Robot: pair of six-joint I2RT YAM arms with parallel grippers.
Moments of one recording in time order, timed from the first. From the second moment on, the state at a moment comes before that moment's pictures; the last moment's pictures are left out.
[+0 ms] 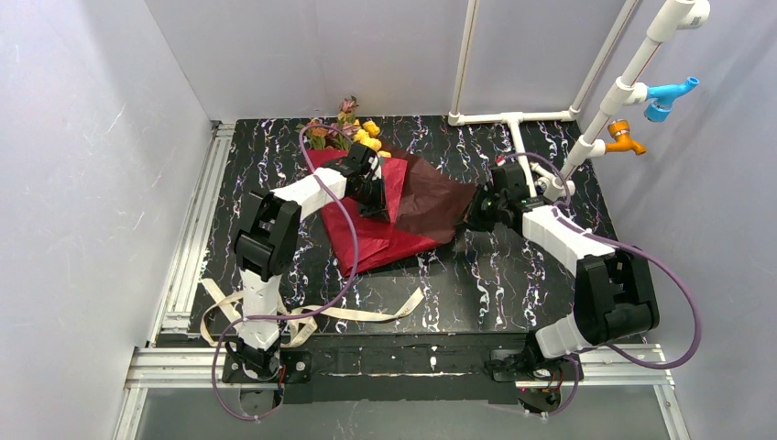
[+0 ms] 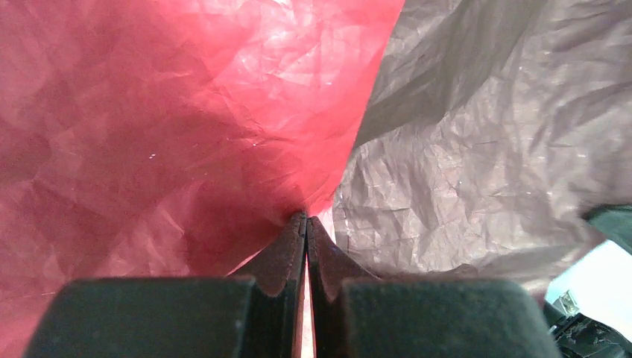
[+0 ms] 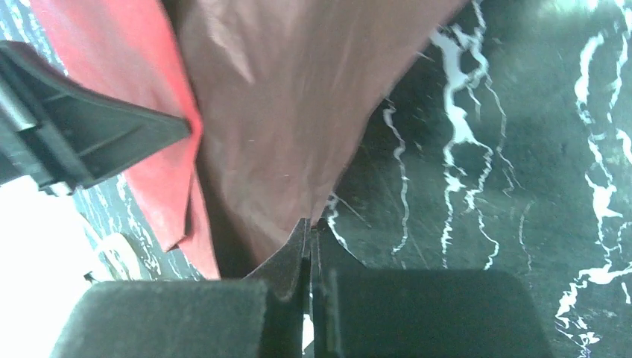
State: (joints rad) left arm -0.48 2.06 1.51 -0.55 0.33 -0.51; right arm 0.29 1.46 0.87 -0.28 -0.30 0.69
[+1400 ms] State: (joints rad) left arm -0.48 1.67 1.34 -0.69 0.32 -0.45; right arm 0.64 1.84 1.51 -0.45 -0.24 0.60
